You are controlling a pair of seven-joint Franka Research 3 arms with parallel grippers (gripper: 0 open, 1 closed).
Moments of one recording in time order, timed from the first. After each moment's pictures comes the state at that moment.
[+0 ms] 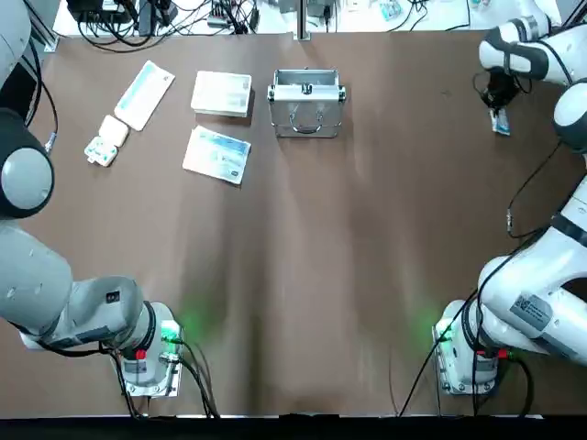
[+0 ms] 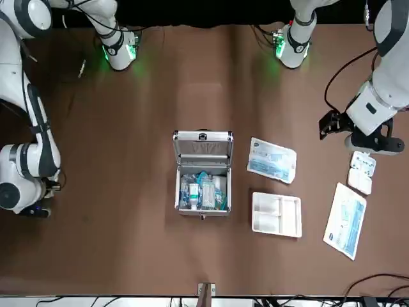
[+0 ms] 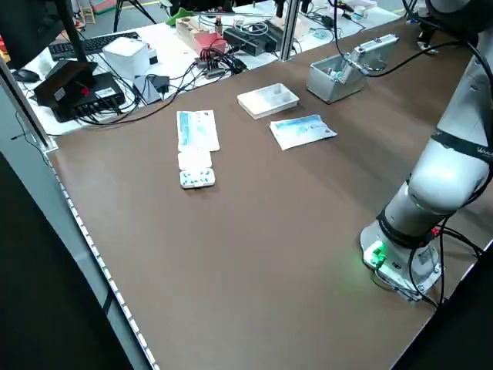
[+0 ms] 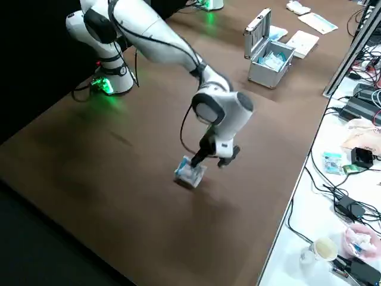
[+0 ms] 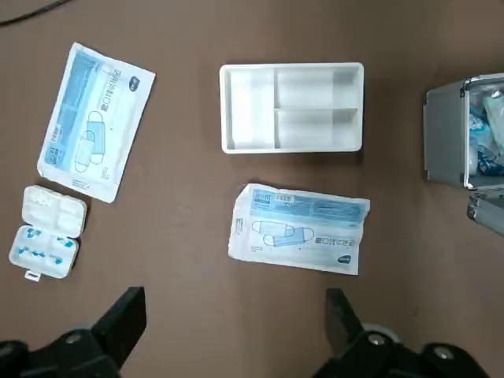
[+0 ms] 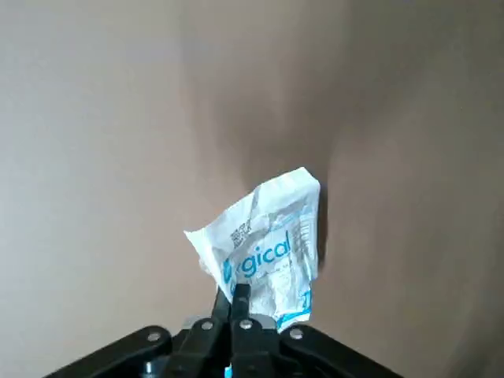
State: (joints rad) left arm 0.17 0.13 -0.37 -1.53 0.04 1.67 -0.07; right arm -0.51 0.82 0.40 -1.42 -0.66 1.83 0.23
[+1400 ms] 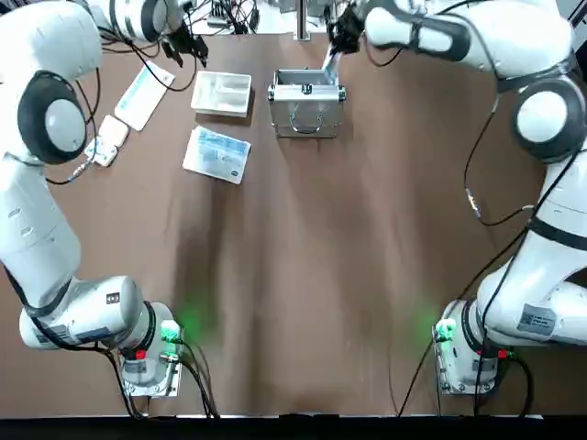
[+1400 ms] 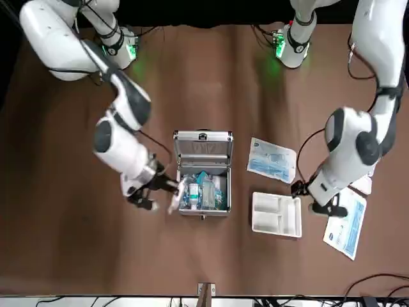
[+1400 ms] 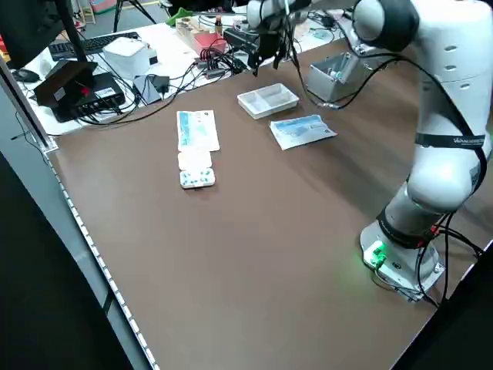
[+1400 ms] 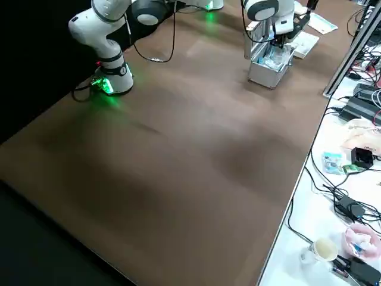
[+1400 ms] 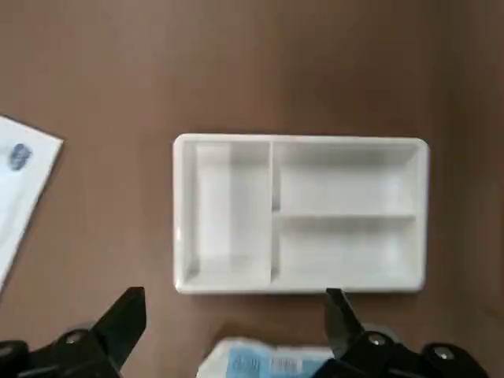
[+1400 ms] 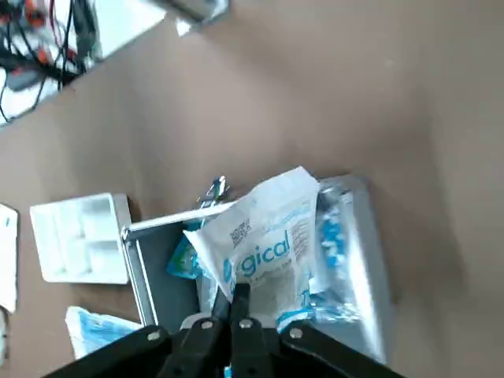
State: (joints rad) left arm 0.14 0.56 -0.36 -1.65 0.17 2.32 -0.17; right arm -0.06 0.83 0.82 -1.37 -0.37 2.34 0.93
